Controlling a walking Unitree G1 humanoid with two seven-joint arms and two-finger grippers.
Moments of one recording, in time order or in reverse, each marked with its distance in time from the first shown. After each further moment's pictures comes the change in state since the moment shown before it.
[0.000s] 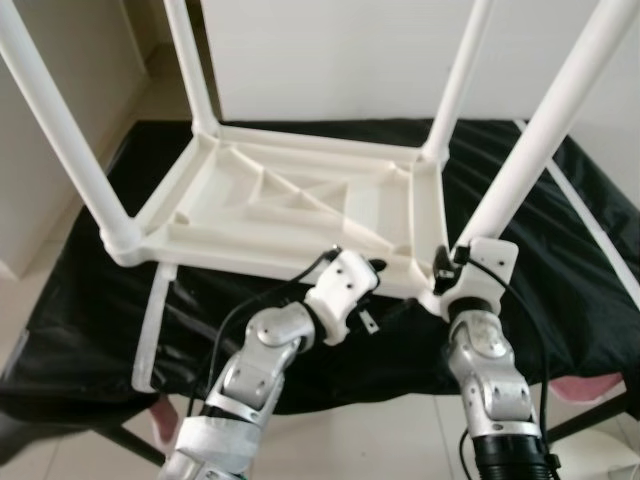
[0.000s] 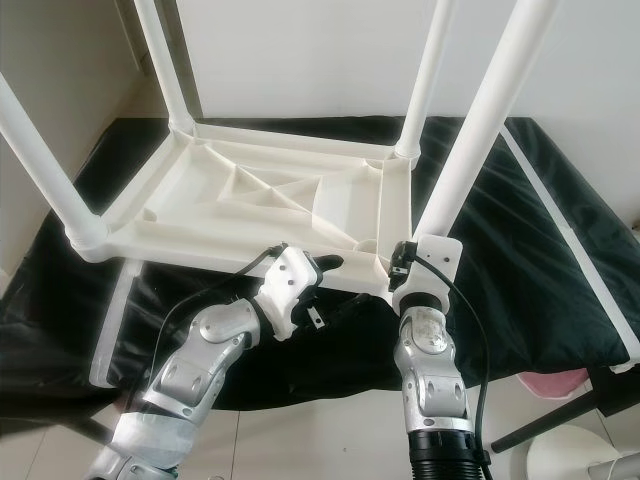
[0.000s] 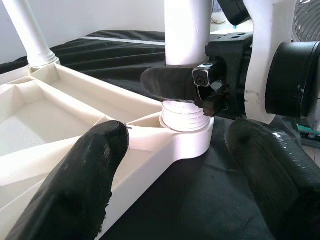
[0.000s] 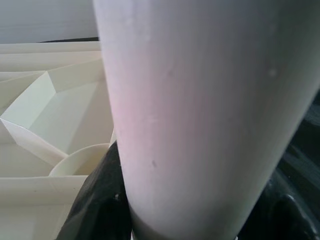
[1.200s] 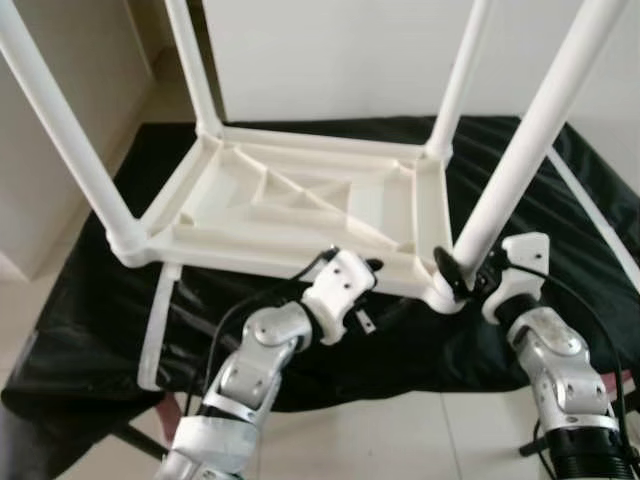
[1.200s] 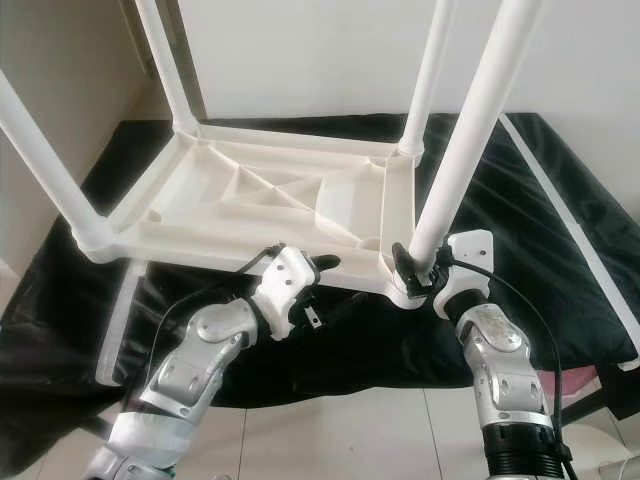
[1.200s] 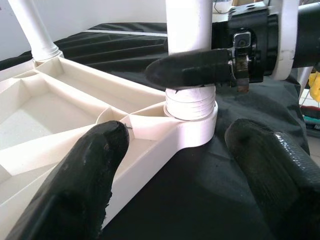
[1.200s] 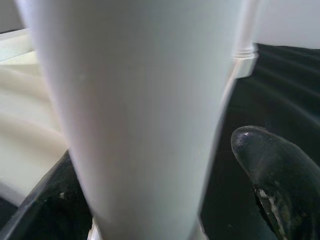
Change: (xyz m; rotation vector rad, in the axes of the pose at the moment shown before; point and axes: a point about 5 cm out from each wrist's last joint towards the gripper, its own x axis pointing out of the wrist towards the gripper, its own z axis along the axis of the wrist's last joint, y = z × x) left arm -0.003 0.003 -0.002 0.013 0.016 0.005; right arm 0.019 -0.048 0.010 -0.158 -0.007 0.512
